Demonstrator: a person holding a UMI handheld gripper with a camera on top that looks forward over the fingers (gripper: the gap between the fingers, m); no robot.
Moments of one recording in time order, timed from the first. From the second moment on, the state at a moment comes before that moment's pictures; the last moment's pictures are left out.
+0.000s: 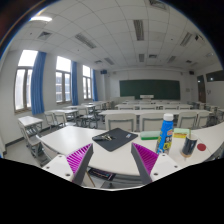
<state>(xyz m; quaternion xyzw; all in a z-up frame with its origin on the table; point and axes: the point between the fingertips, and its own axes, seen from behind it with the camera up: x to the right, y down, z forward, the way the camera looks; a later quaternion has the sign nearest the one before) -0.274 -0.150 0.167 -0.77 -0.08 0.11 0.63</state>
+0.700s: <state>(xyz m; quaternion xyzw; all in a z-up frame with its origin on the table) -0.073 0.045 0.088 -0.77 0.02 -0.04 0.63</state>
